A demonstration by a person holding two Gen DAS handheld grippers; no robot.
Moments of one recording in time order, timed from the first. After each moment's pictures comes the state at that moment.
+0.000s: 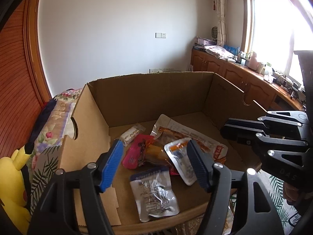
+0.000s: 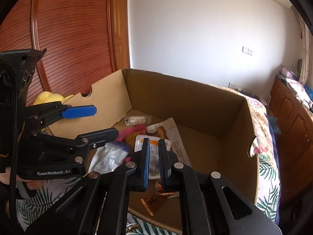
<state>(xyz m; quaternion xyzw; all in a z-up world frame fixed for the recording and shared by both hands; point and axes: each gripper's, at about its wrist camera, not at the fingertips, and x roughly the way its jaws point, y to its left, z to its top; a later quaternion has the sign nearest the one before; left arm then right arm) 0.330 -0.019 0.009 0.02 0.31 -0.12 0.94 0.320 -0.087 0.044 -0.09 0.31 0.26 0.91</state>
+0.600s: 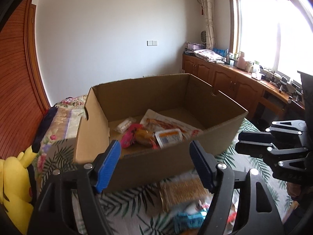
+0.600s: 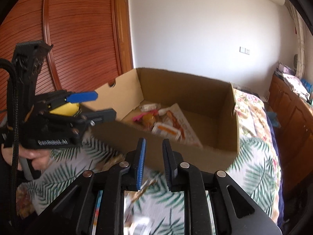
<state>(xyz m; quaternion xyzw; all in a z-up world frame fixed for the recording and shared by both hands) 0.240 -0.018 0.028 0.04 0.29 -0.14 0.95 0.219 -0.117 0.049 -0.07 0.31 0.26 0.91</state>
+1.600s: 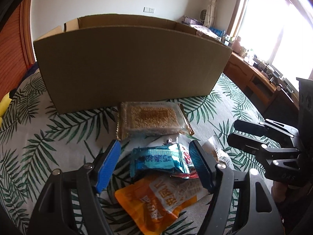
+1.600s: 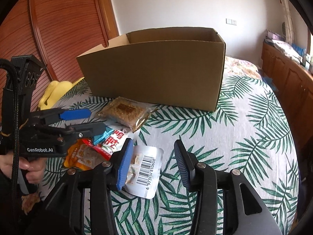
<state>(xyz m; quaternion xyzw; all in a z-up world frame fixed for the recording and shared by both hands) 0.195 -0.046 -0.062 -0.03 0.41 -0.18 0.90 0.165 -0.149 -0.027 -0.02 0.37 0.23 0.90</state>
